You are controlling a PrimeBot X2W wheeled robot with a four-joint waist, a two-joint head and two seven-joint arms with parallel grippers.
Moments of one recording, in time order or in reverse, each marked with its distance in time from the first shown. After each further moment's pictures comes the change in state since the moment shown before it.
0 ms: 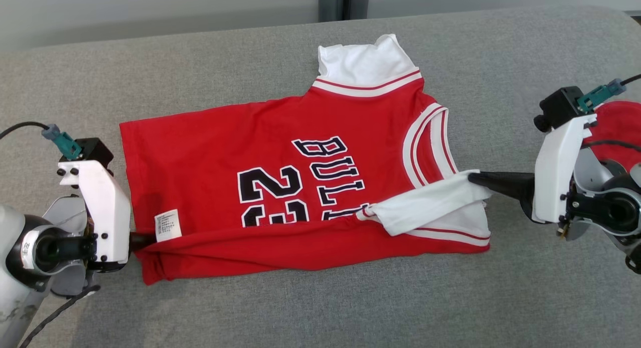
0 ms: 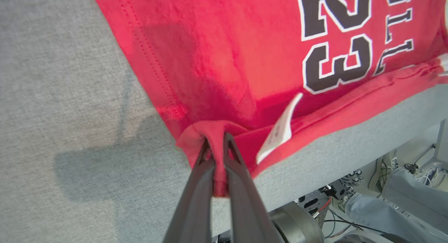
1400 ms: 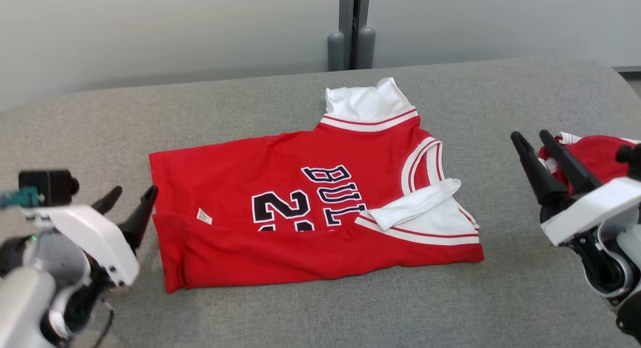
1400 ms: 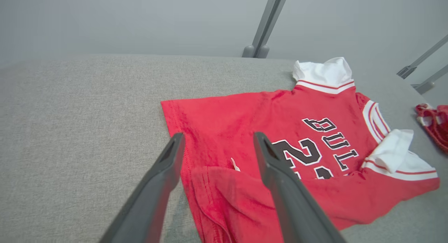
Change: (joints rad) left arm 0.217 -0.080 0.132 -0.017 0.217 -0.036 -0.786; right arm 0.228 0.070 -0.129 0.081 -0.186 0.000 -0.900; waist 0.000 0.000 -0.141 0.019
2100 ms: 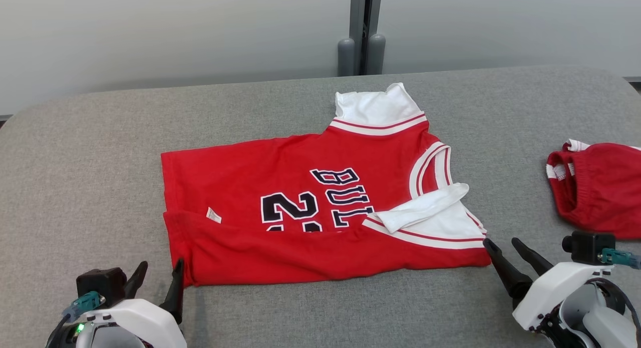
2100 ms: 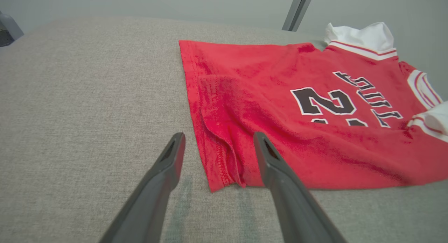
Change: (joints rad) left arm 0.262 -0.145 -0.047 0.001 0.164 0.190 -0.343; right arm 0.250 0.154 -0.108 0.145 -0.201 0.000 0.130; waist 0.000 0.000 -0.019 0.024
